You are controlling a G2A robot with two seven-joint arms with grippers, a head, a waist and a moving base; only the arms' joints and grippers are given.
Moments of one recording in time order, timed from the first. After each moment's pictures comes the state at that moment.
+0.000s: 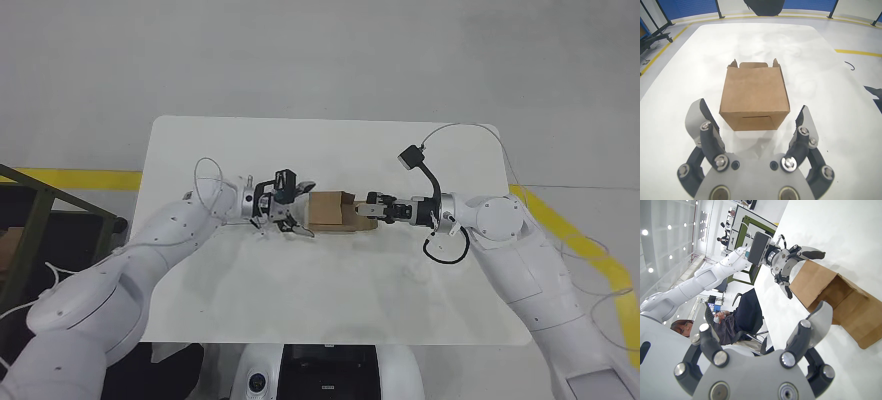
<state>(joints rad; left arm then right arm) 0.59 -1.12 -0.37 -0.71 1.59 -0.87 0.89 -0.97 -1.09 1.03 -1.40 0.25 -0.44 1.06</state>
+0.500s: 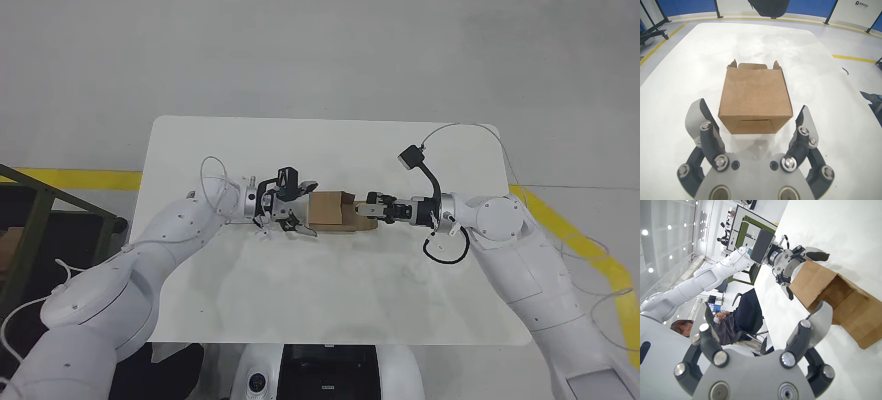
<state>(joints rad) 0.57 -1.17 -0.37 -0.63 1.60 -0.90 0.92 -0.97 -1.09 1.03 -1.40 0.25 -0.44 1.06</state>
